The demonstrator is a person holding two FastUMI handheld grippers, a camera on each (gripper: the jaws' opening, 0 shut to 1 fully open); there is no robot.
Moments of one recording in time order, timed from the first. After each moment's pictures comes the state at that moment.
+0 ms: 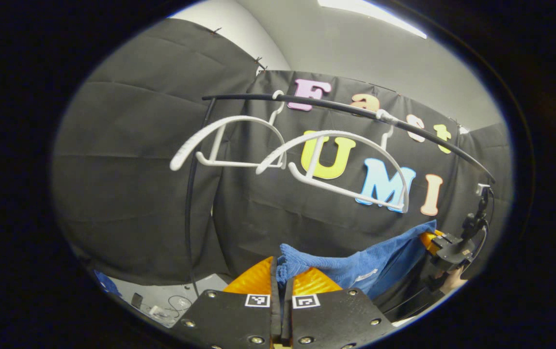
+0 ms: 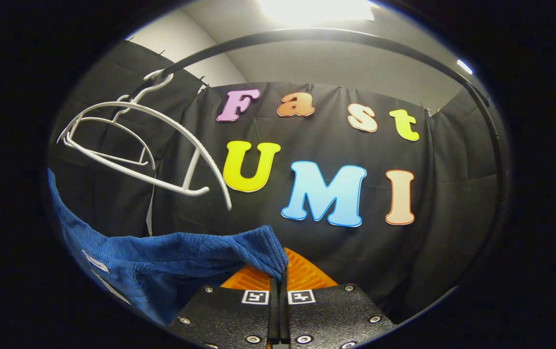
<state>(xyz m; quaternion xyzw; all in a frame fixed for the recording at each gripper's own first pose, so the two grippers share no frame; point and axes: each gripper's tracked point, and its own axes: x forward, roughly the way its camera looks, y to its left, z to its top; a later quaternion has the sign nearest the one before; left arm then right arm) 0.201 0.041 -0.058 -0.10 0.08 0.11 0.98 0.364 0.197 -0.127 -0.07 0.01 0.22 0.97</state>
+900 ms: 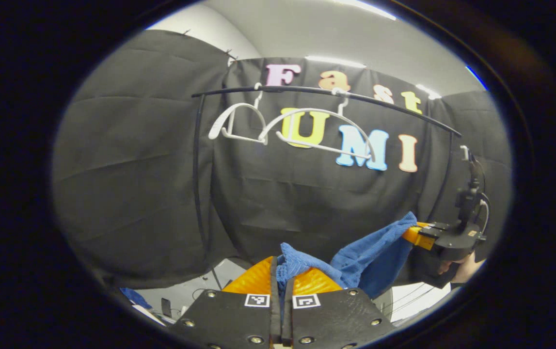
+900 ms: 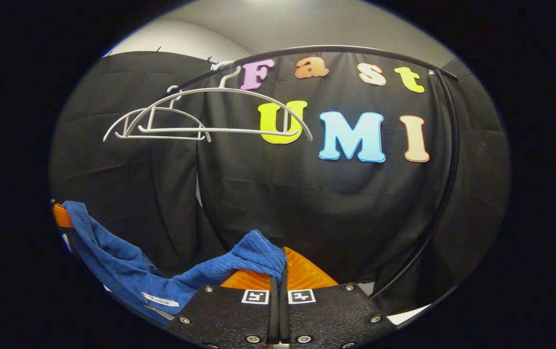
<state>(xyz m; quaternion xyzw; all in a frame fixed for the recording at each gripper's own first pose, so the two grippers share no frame) 0.076 0.017 -0.091 -0.03 0.16 0.02 0.99 0.144 0.231 -0.170 -0.01 0.18 0.26 0.95</state>
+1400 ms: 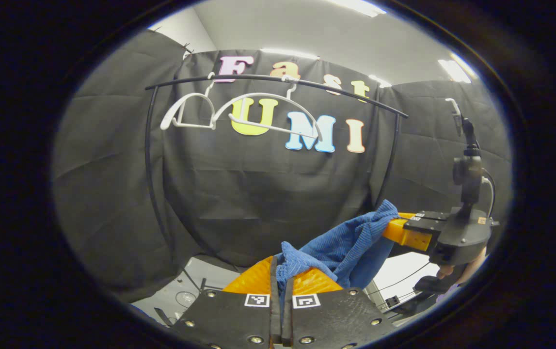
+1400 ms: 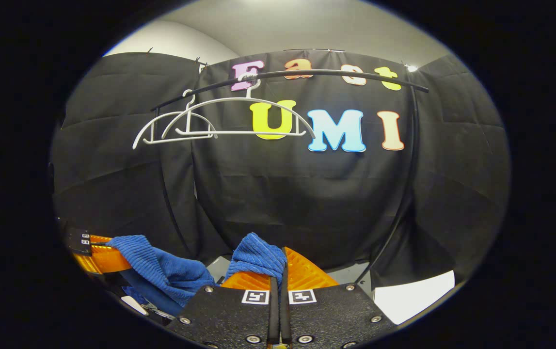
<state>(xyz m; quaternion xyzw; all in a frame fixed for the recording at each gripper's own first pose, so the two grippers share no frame) 0.043 -0.013 -0.118 -0.03 0.18 -0.13 0.97 0.008 0.238 -0.152 -0.01 0.22 0.19 0.96</state>
